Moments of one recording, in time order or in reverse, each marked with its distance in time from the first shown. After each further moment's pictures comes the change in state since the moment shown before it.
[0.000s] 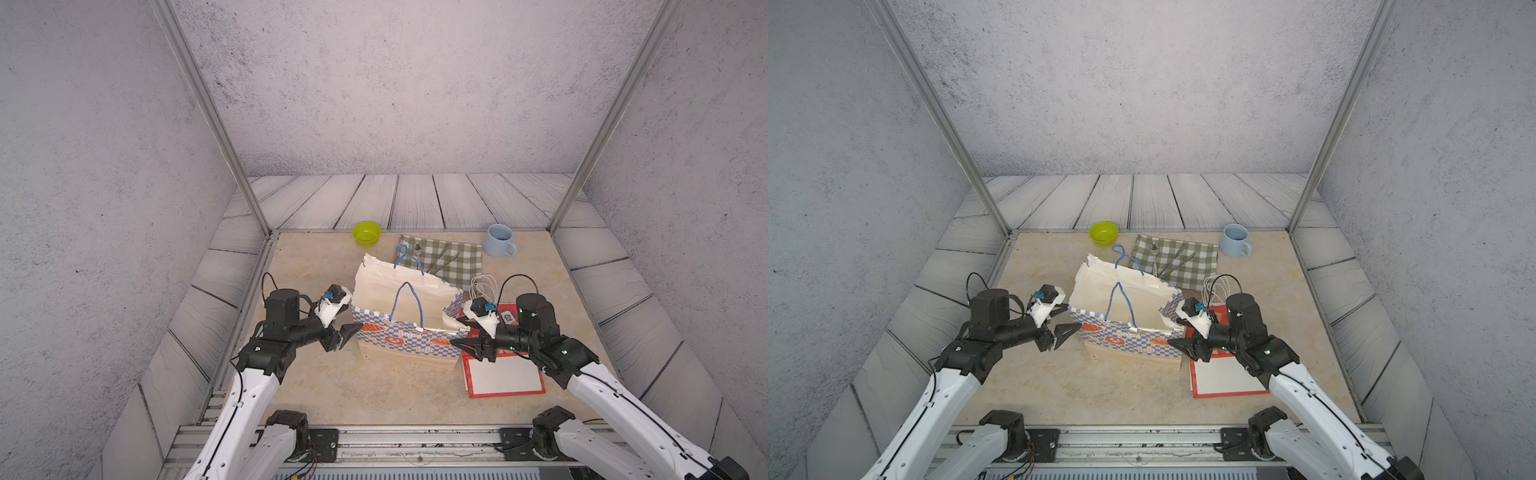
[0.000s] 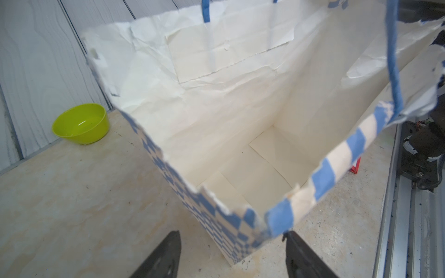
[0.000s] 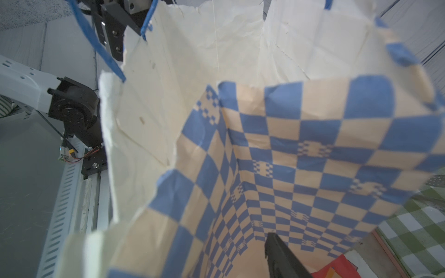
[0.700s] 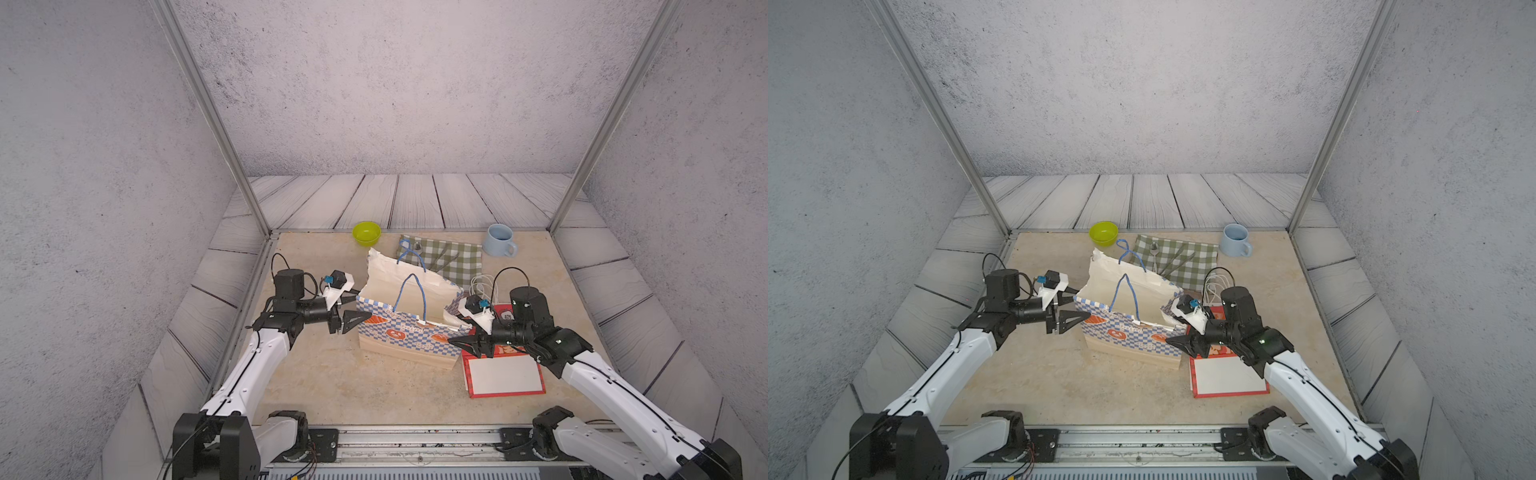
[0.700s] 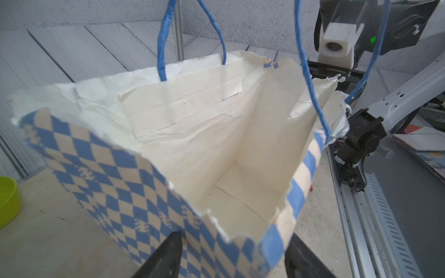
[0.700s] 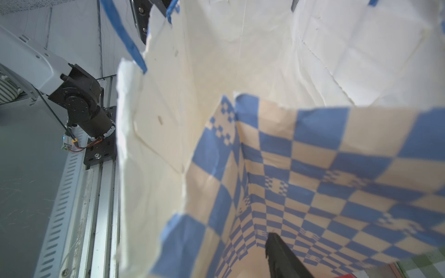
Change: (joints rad) left arm 0.016 0.311 0.062 0.215 0.406 0.072; right arm 0.000 0.084 0.061 -0.032 -0.023 -0.064
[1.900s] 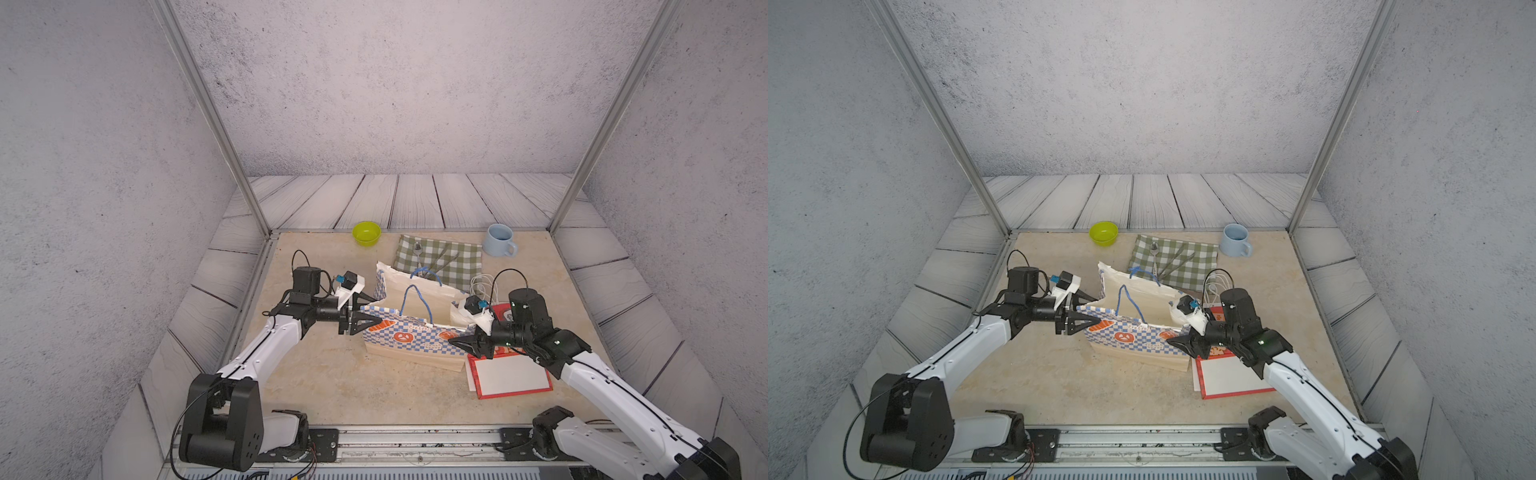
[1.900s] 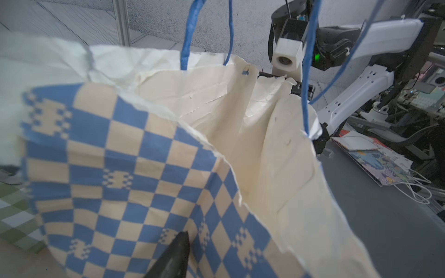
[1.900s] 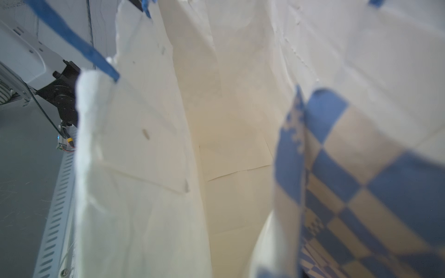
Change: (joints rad) left arm -0.074 0.140 0.016 0.036 0.145 0.021; right arm 0.000 0.000 -0.020 0.007 0.019 0.026
